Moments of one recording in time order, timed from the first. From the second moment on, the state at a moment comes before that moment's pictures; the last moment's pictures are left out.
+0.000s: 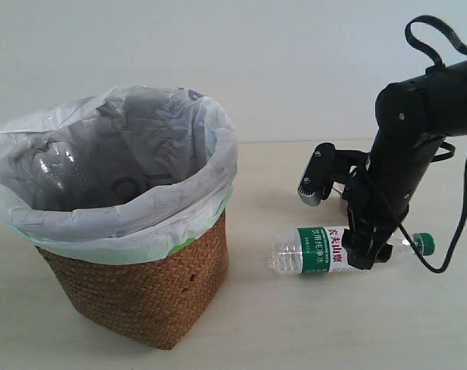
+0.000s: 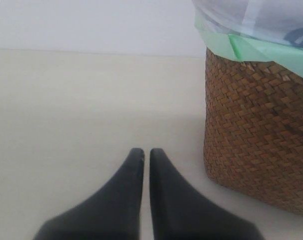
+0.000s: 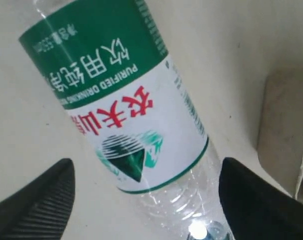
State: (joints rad) left arm 0.07 0.00 0.00 -0.29 0.36 0.26; right arm 0.37 1.87 -1.21 -0.09 0.75 -0.75
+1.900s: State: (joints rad) left arm 0.07 0.00 0.00 -0.29 0.36 0.26; right arm 0.26 1.22 -1.17 -0.56 0.81 0.33
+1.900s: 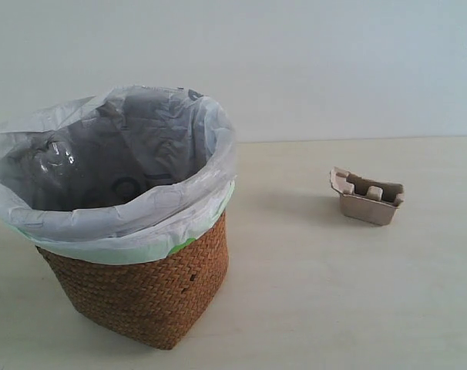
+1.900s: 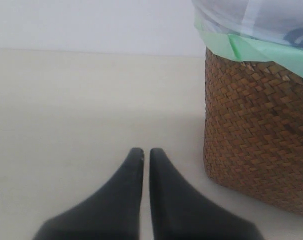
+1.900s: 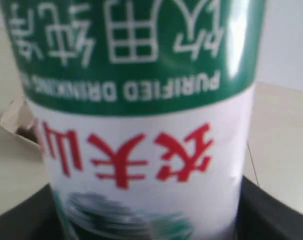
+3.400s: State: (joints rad) left arm 0.07 0.00 0.00 -0.29 0.36 0.26; right arm 0.32 1.31 -1.26 -0.59 1.08 0.44
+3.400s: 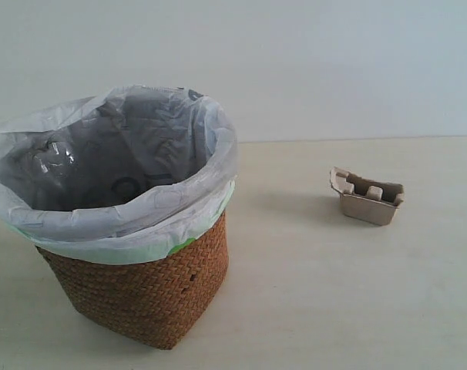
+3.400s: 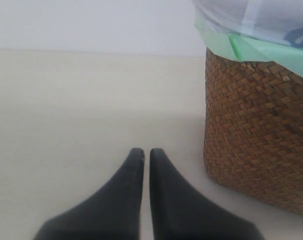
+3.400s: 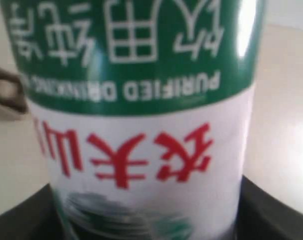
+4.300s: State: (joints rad) left arm 0.07 0.00 0.00 -0.29 0.36 0.26; right arm 0.41 1.45 -1.59 -0.08 1.01 0.17
